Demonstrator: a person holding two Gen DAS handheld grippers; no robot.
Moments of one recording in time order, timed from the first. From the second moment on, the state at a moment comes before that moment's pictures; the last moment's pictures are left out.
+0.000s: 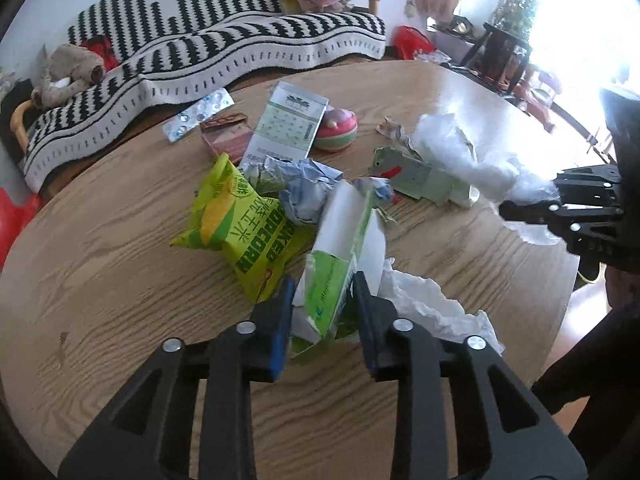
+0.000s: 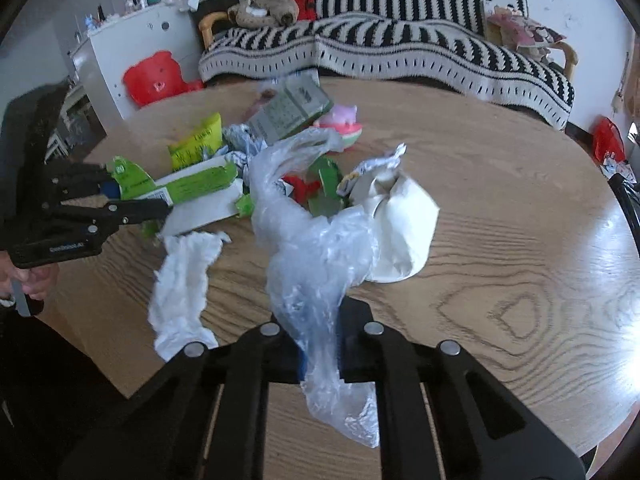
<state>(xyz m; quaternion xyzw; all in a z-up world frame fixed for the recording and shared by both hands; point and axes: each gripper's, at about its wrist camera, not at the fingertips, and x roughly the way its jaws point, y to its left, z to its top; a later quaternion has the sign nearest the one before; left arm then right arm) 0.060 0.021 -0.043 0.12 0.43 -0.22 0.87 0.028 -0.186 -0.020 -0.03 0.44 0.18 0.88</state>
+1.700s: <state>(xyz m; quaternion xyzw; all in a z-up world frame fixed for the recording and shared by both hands) -0.071 -0.556 -0.147 0.12 0.45 -0.51 0.73 -0.279 -0.756 -0.138 0.38 0.45 -0.26 0.76</state>
